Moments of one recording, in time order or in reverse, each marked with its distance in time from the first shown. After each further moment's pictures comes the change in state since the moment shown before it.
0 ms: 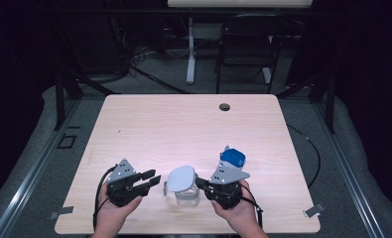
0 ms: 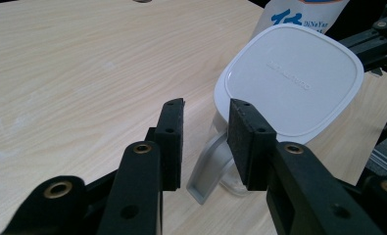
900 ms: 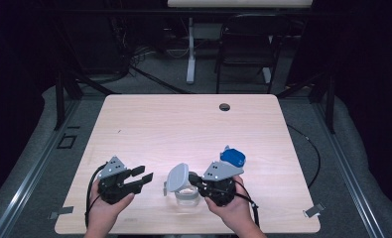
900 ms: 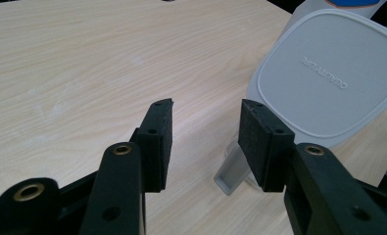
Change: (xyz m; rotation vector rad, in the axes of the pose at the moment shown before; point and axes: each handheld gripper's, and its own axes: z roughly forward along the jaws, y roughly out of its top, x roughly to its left) left arm 0.016 -0.001 -0.011 0.009 0.048 -0.030; right arm 0.008 0.020 0.005 -0.021 0.019 -0.020
